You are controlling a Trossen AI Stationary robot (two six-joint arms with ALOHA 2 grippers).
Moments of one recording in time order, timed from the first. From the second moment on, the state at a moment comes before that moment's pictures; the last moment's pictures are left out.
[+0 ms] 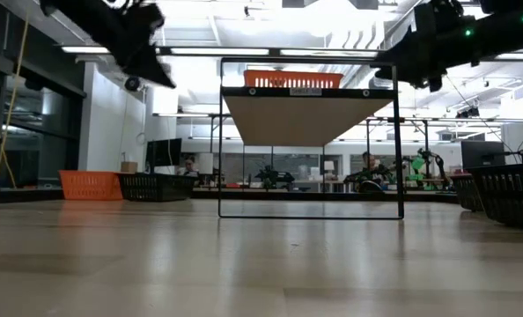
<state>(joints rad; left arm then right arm) 0.45 0.91 0.73 -0.41 -0.21 0.10 -0.08 0.65 0.30 0.30 0.48 0.14</state>
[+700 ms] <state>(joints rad) 0.66 1.21 0.75 -0.92 -0.30 -0.15 -0.20 0.65 0.21 0.50 0.23 0.06</state>
